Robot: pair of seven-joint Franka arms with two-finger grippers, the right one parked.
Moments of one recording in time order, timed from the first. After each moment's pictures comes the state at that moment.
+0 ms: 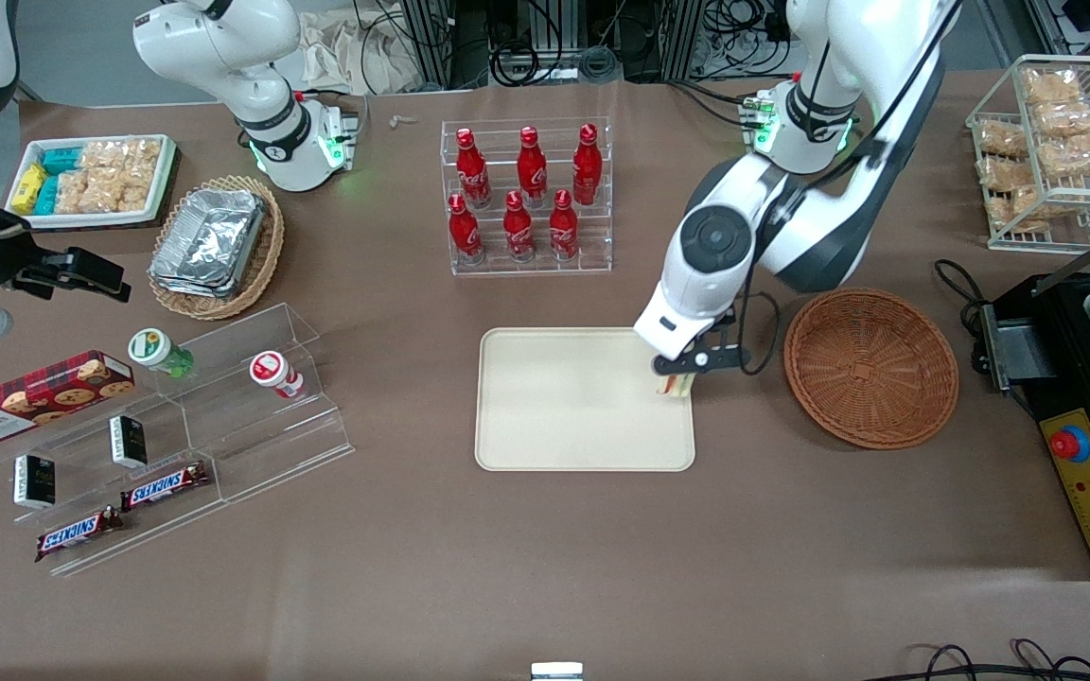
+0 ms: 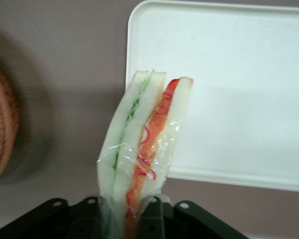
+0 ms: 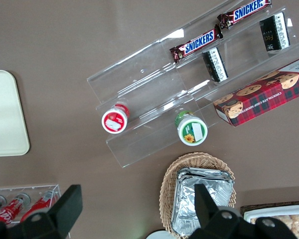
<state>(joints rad) -0.19 0.39 -0.43 -1.84 0.18 2.04 -0.77</state>
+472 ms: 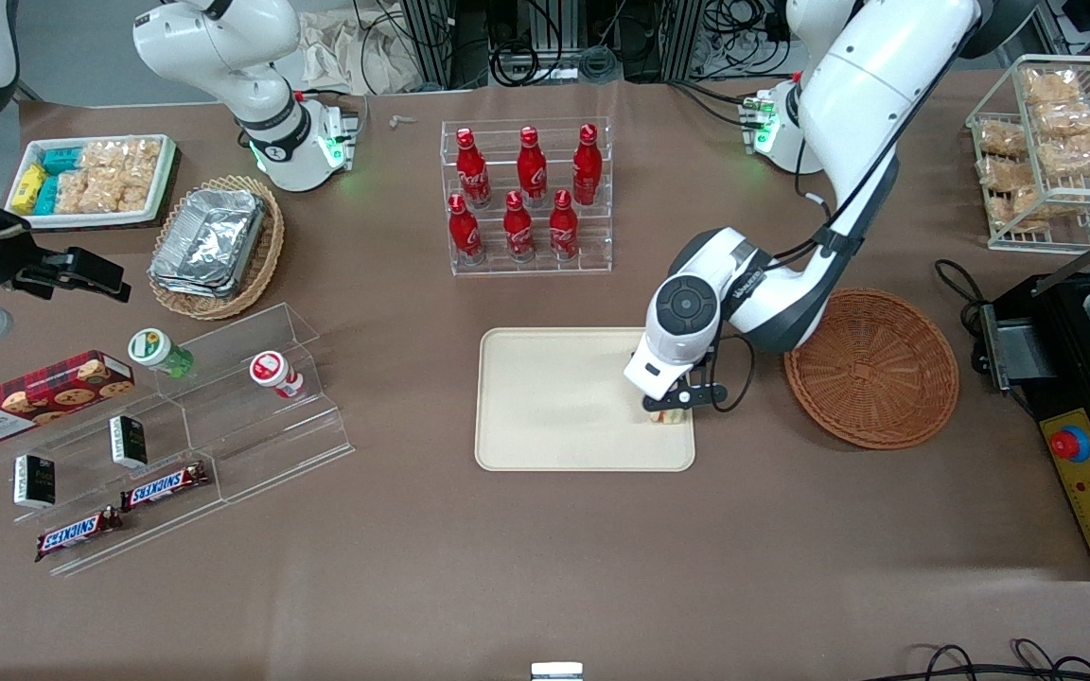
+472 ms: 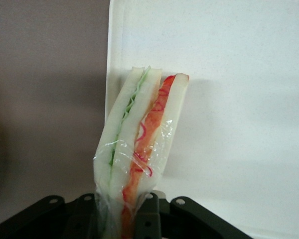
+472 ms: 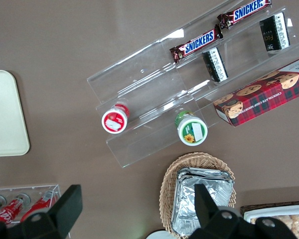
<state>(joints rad) -0.19 0.58 -0.43 -1.82 0.30 2.18 -0.87</state>
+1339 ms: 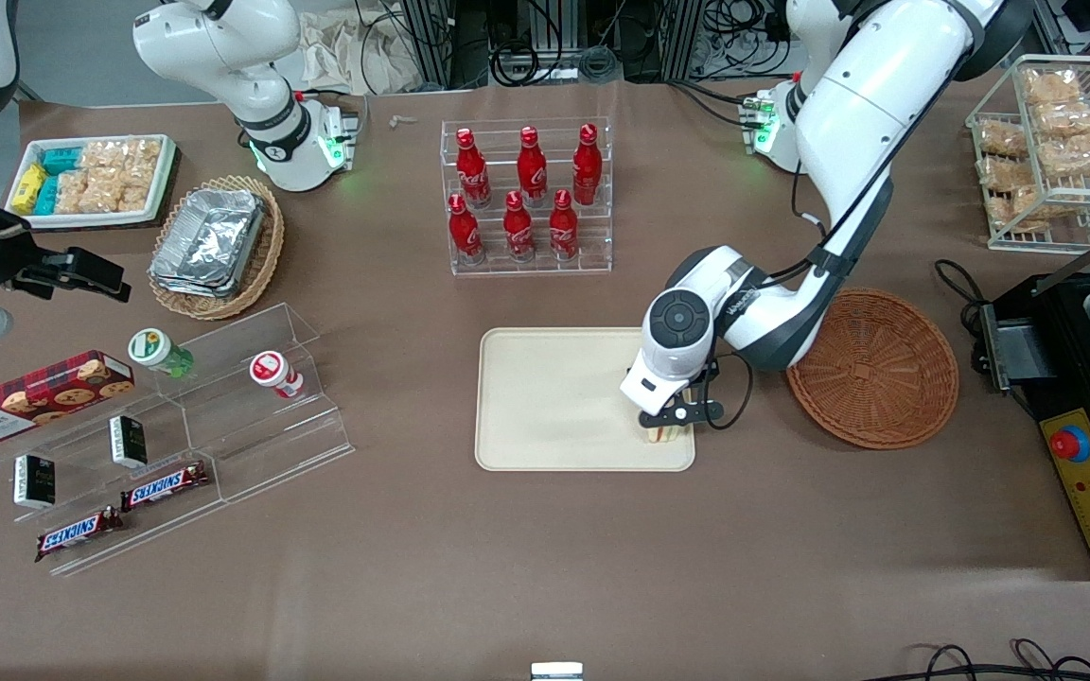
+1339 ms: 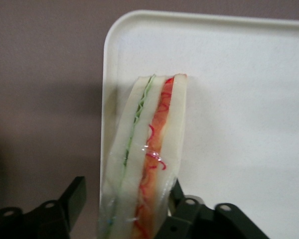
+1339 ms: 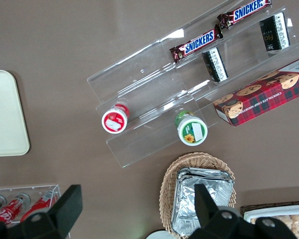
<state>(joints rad) -0.19 0.63 -0.43 -1.73 0.37 2.16 -0.89</state>
